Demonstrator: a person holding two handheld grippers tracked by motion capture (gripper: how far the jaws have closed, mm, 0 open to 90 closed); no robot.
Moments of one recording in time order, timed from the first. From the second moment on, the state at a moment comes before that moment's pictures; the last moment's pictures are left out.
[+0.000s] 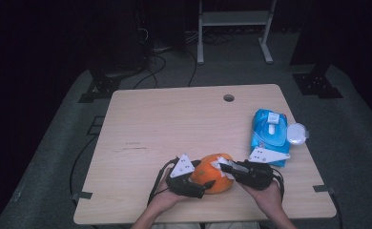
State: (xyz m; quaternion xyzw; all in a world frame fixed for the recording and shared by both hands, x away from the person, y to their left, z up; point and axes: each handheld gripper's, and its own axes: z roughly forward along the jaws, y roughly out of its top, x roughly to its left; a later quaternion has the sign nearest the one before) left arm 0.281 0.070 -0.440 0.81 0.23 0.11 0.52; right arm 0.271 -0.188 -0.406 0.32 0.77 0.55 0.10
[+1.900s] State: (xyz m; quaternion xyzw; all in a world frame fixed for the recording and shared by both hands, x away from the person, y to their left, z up) left arm 0.285 0.080 -0.444 0.81 0.21 0.09 0.54; right arm 0.291 -0.198 -0.423 0.35 0.76 0.54 0.09
